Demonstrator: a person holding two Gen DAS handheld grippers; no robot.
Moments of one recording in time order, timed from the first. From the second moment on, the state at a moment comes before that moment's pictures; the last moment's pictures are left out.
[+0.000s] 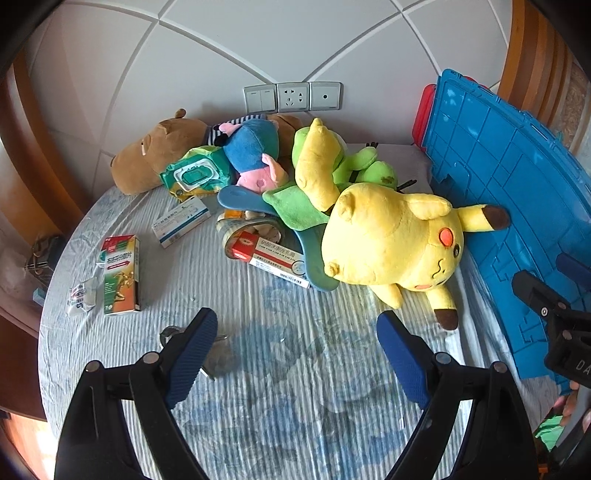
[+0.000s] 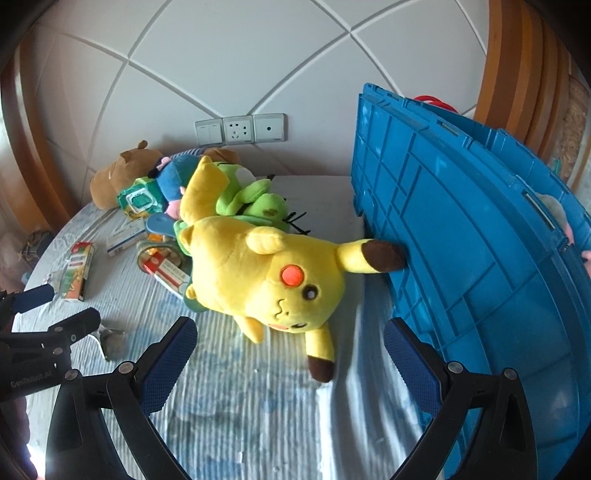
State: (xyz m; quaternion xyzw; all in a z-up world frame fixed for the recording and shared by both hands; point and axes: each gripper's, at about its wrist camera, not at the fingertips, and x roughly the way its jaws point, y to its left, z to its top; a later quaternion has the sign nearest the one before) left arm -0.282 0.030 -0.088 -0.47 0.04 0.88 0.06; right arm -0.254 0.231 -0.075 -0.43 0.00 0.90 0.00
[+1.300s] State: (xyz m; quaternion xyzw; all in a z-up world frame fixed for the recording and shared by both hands) left arm -0.452 0.110 -0.144 -0.48 0.08 0.85 0.19; right arm -0.369 0.296 -0.180 -0.43 0.17 0.88 0.13
